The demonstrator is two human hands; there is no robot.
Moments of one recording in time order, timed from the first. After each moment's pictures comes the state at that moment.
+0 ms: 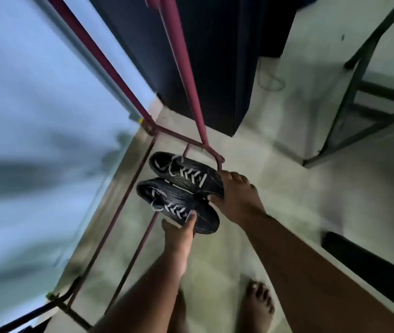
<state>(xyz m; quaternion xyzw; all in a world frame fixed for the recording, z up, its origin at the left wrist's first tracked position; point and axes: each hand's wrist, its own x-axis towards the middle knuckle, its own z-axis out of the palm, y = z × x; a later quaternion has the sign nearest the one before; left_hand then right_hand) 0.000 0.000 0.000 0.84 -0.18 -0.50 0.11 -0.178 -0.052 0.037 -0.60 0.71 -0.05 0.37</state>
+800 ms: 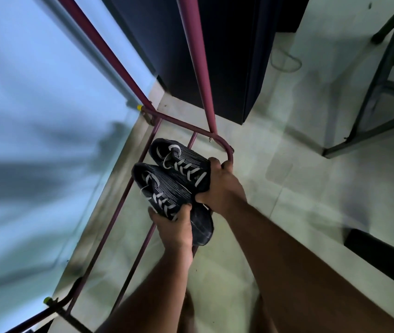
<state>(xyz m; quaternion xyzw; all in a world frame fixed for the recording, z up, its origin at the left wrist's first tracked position) 0.018 -0.018 -0.030 0.81 -0.18 -0.44 0.34 -0.115 -0.083 -0.018 -0.52 0.72 -0.09 0.45</state>
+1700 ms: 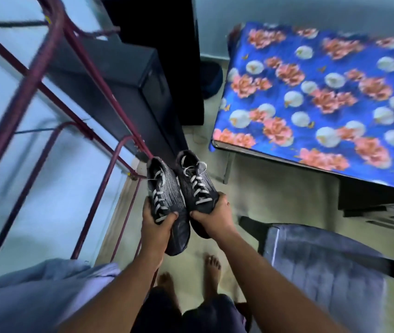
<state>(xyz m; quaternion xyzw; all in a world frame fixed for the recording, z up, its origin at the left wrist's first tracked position) -0.100 0.070 0.508 0.69 -0.43 -0.53 0.25 -0.266 0.108 0.502 -0.23 0.79 -0.31 0.48</state>
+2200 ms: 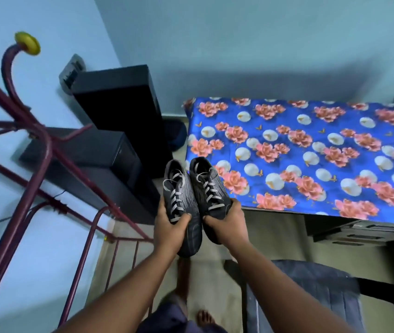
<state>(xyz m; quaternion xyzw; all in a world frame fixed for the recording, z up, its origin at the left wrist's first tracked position) -0.252 -0.016 0.607 0.57 -0.58 -0.53 0.24 -0.392 0.068 0.605 -0.16 0.83 -0.41 0.33</state>
